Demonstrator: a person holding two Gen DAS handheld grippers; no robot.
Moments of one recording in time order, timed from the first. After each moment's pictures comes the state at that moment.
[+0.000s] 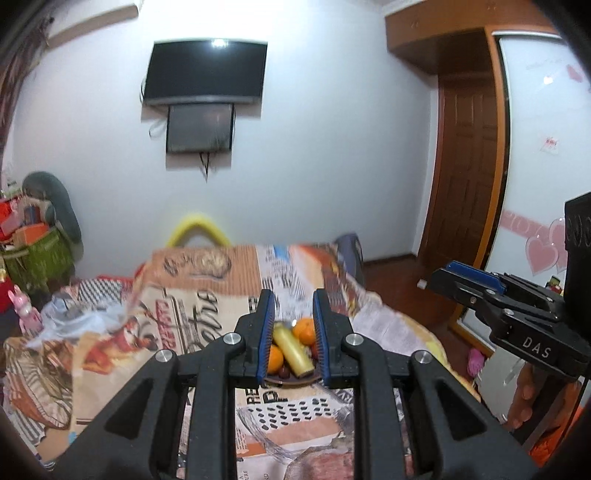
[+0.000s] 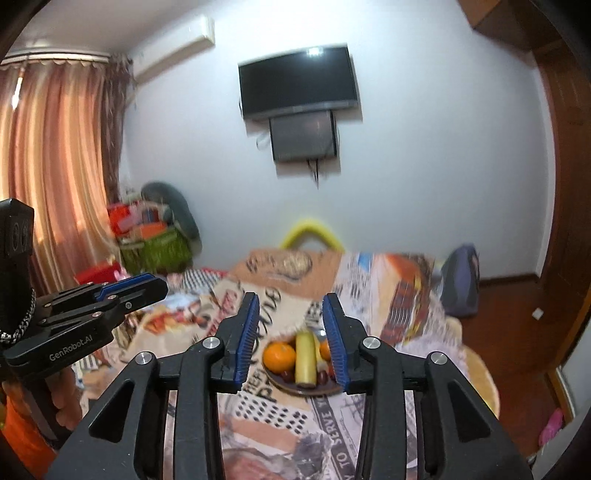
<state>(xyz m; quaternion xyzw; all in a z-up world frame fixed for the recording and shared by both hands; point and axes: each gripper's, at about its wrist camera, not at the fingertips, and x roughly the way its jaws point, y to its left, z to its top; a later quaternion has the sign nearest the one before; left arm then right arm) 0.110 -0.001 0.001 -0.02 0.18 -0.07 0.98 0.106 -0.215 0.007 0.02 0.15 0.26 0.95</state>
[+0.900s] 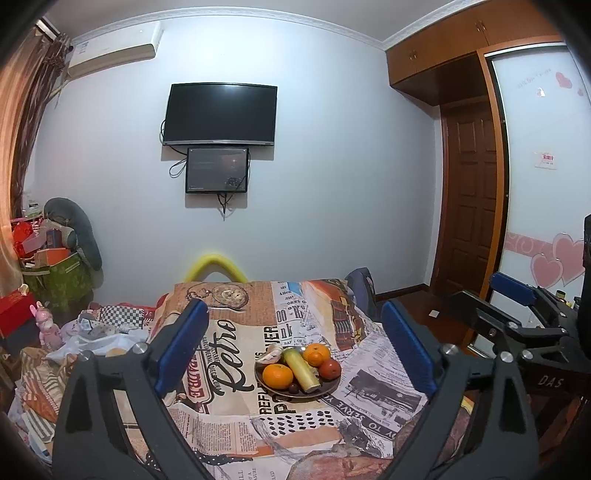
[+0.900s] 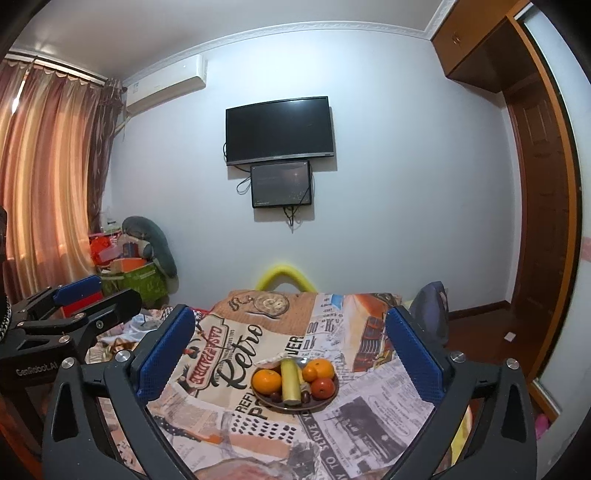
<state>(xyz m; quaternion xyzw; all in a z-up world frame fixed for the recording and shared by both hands) 0.050 -0.006 0.021 -0.01 0.11 -0.04 0.99 0.061 -0.217 0.017 0.02 0.08 0.19 0.98</state>
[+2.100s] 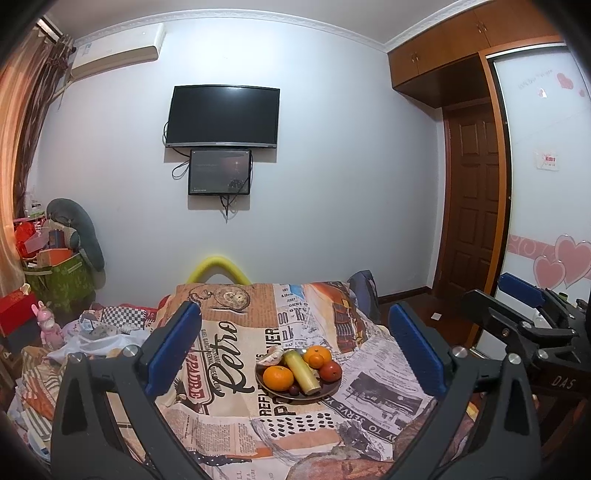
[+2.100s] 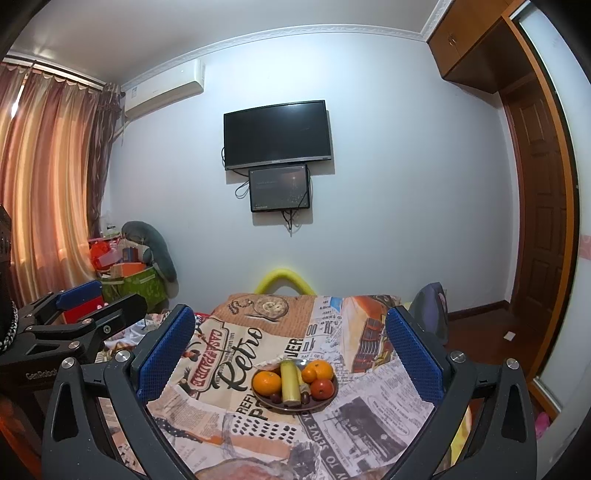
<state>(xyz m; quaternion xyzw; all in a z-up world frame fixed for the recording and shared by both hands) 0.047 -0.009 0.022 -0.01 0.10 -0.03 0.99 0.053 -0.222 0.020 0.03 0.08 0.19 0.98</state>
